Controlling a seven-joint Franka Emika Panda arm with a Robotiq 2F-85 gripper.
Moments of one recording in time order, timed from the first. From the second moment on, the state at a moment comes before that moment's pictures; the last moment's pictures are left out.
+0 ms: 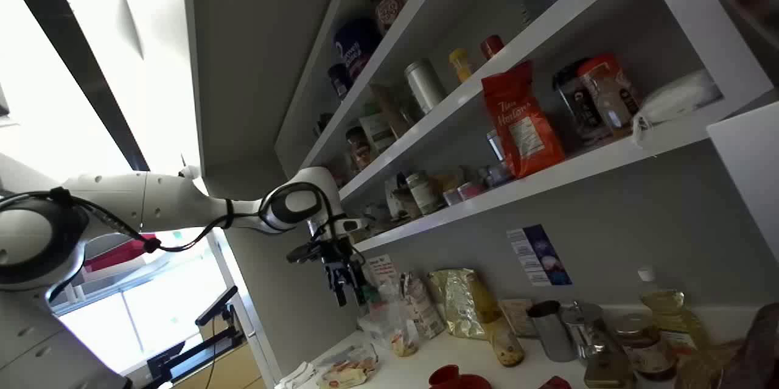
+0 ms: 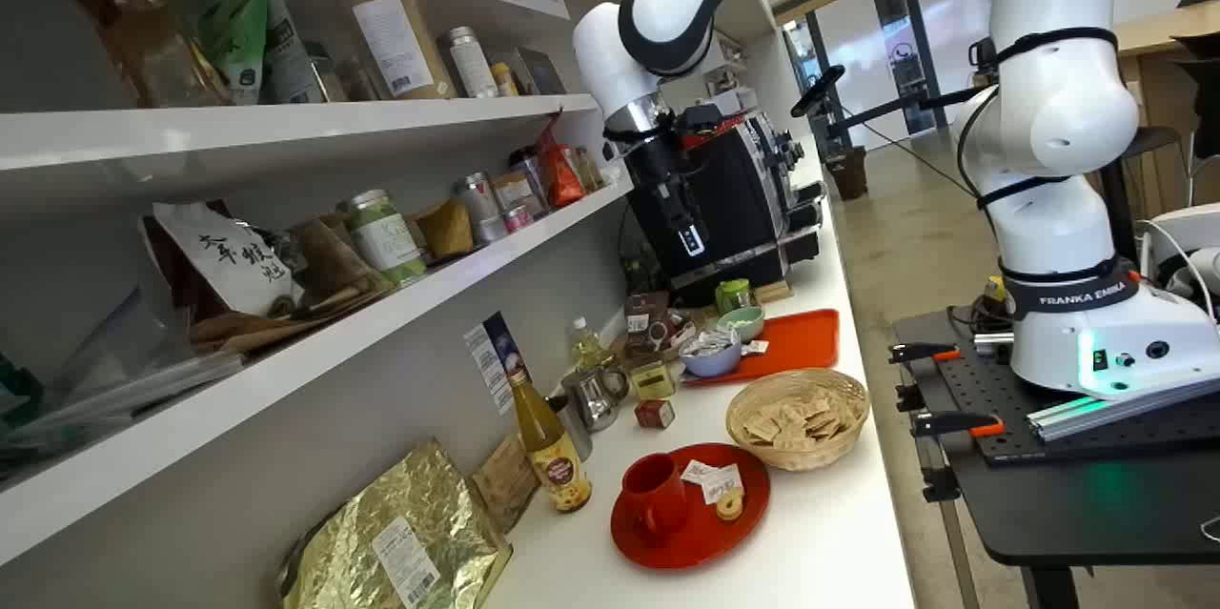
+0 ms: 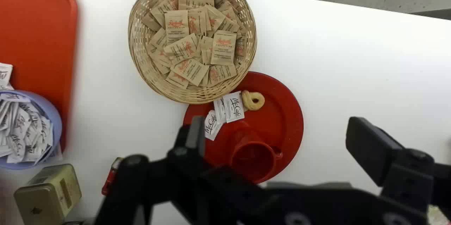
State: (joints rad) arm 0.09 -0.31 0.07 -2.25 0.08 1.83 0.02
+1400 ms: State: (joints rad) arm 0.09 -0.32 0.07 -2.25 0.08 1.83 0.02
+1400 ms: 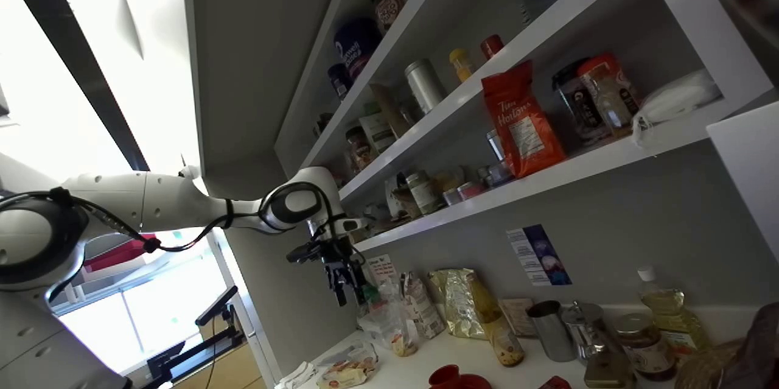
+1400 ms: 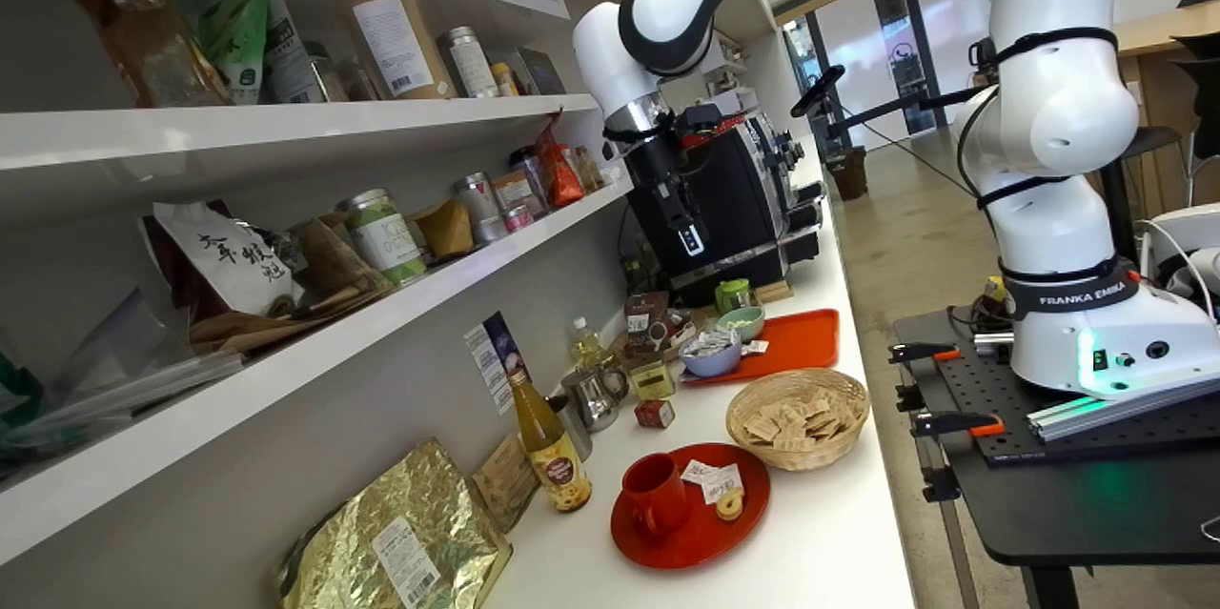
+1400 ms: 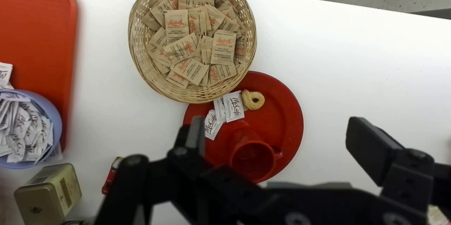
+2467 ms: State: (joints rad) arm -0.11 -0.34 0.05 -2.22 -0.35 2.21 0.32
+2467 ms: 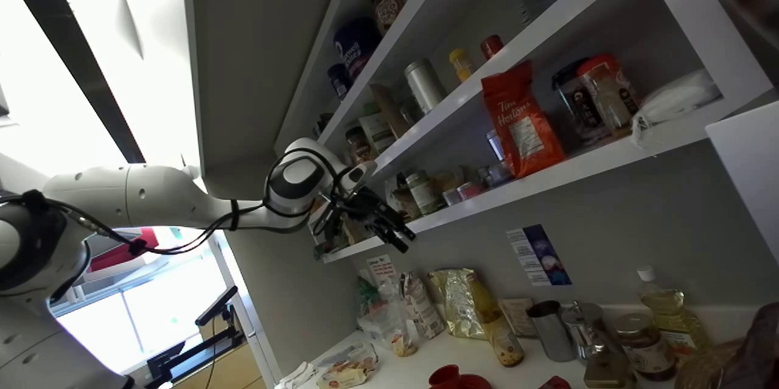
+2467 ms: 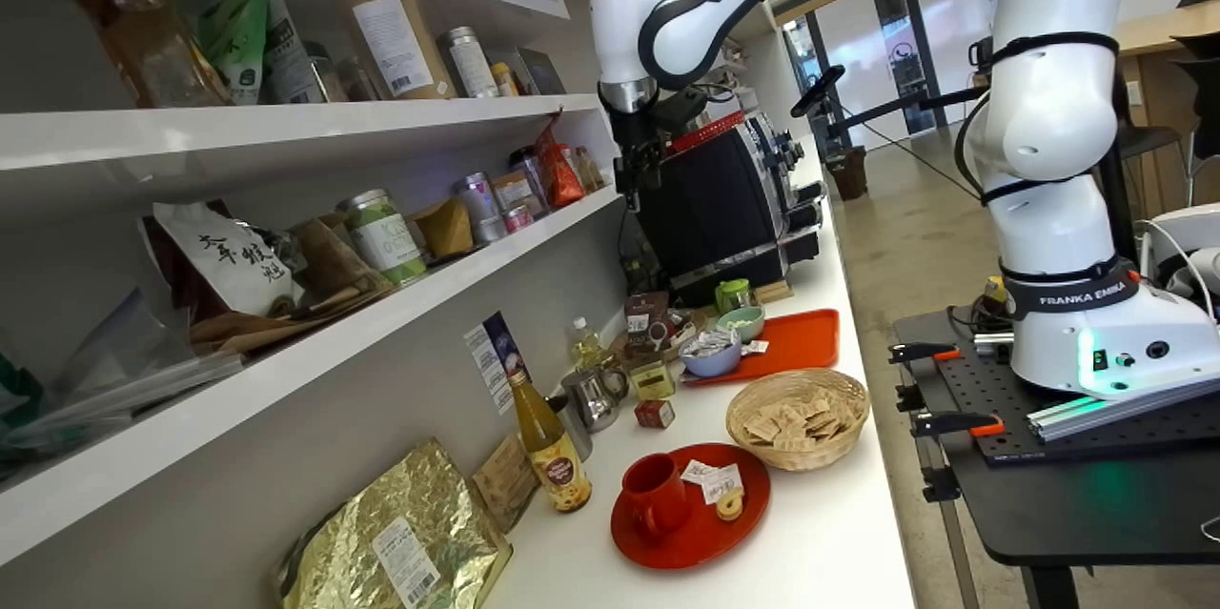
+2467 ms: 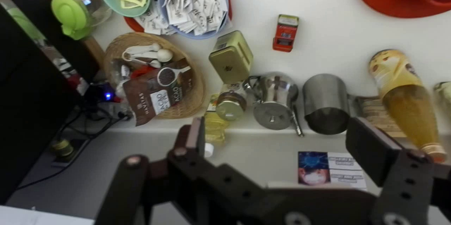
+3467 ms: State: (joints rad) arm -0.24 -0.17 0.01 -1.97 -0.41 2.46 0.70
